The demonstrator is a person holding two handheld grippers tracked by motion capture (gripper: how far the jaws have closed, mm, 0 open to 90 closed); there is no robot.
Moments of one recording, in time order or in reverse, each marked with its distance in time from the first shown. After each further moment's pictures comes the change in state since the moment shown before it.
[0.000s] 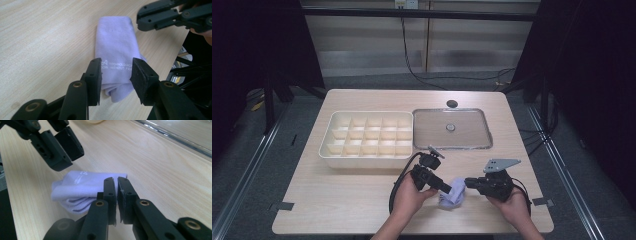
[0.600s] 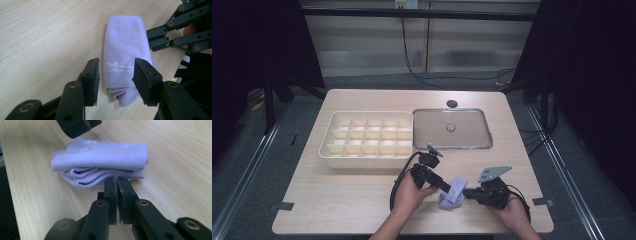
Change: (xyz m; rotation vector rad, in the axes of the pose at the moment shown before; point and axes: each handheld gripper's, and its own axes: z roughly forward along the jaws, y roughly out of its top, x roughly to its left) left arm 0.012 0.002 0.007 0.014 -0.010 -0.039; right arm 0.007 -0.019 0.016 0.123 0.046 -0.038
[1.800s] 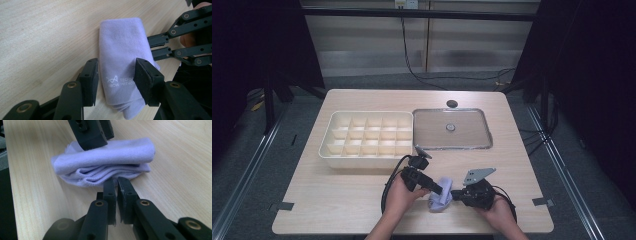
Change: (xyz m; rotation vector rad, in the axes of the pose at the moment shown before) left arm 0.024 -0.019 -0.006 0.004 -0.040 -0.084; right arm 0.020 0.018 0.026 -0.014 0.031 -0.068
